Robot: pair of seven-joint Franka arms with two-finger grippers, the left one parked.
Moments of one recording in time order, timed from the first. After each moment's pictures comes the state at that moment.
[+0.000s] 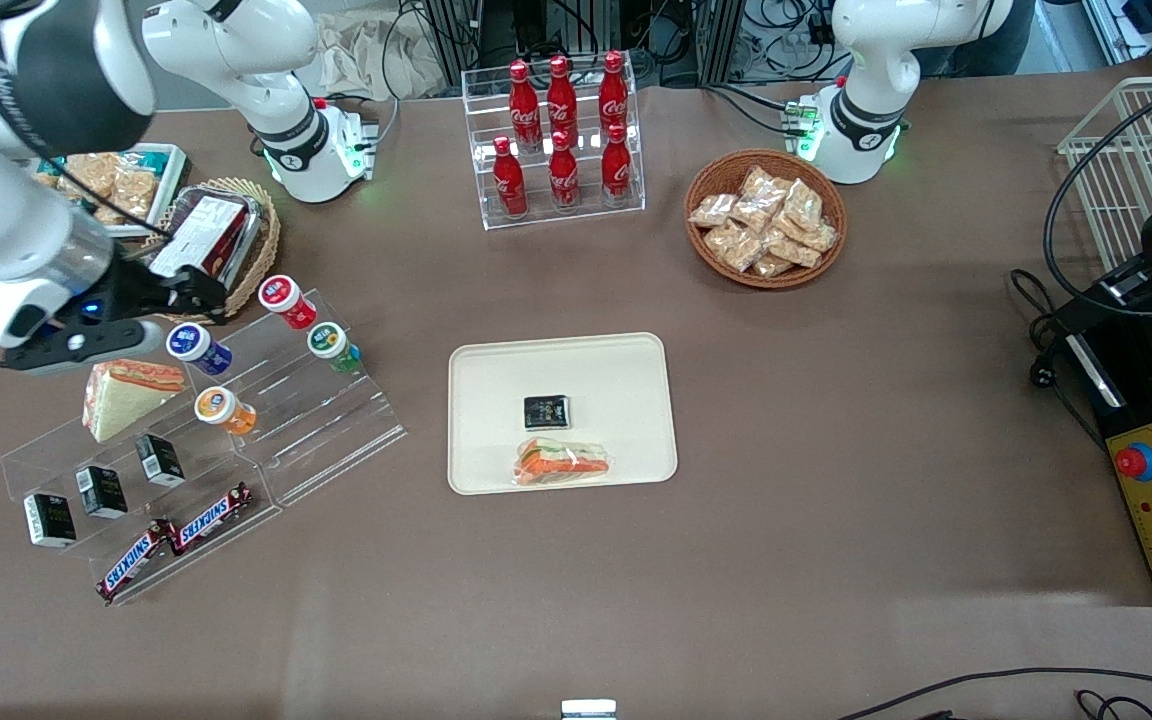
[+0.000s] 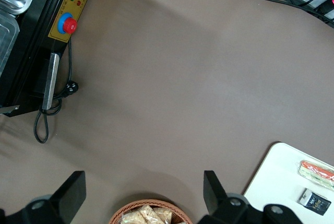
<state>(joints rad) 0.01 -0.06 0.13 -1.81 0.01 1.68 -0.07</state>
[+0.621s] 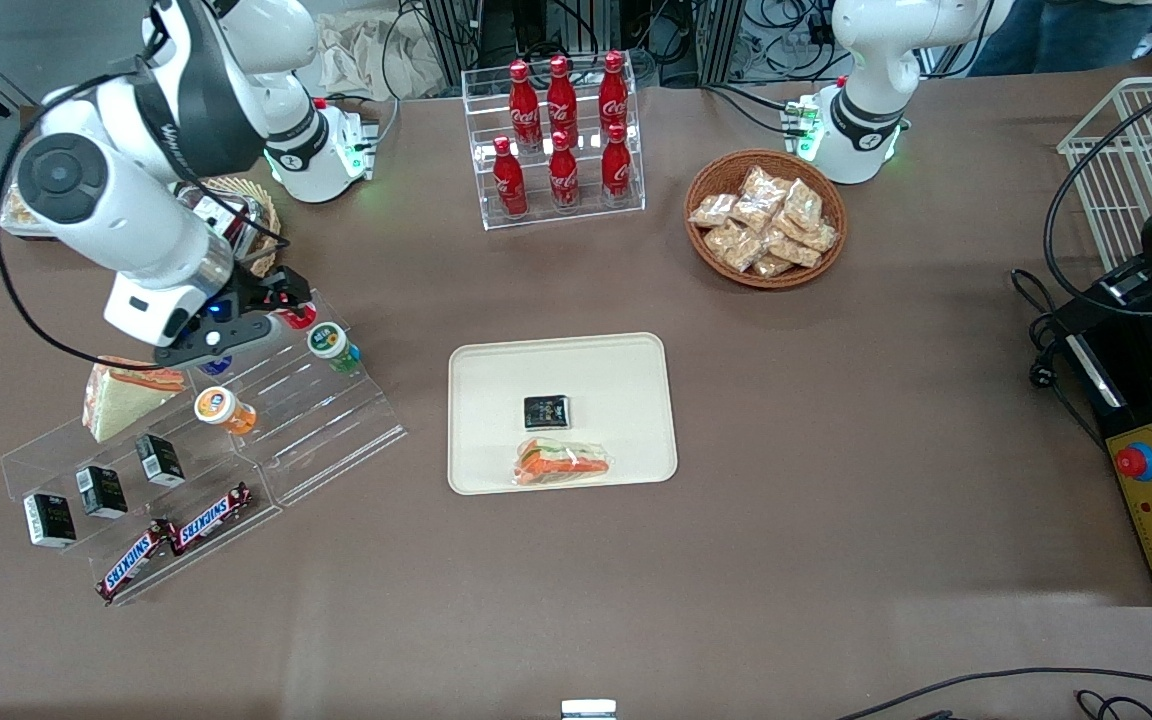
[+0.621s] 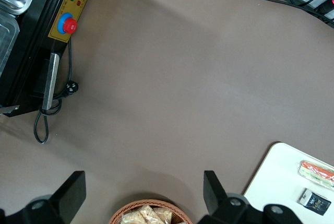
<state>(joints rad) 0.01 -0.09 0.24 -2.04 0.01 1.85 -0.07</state>
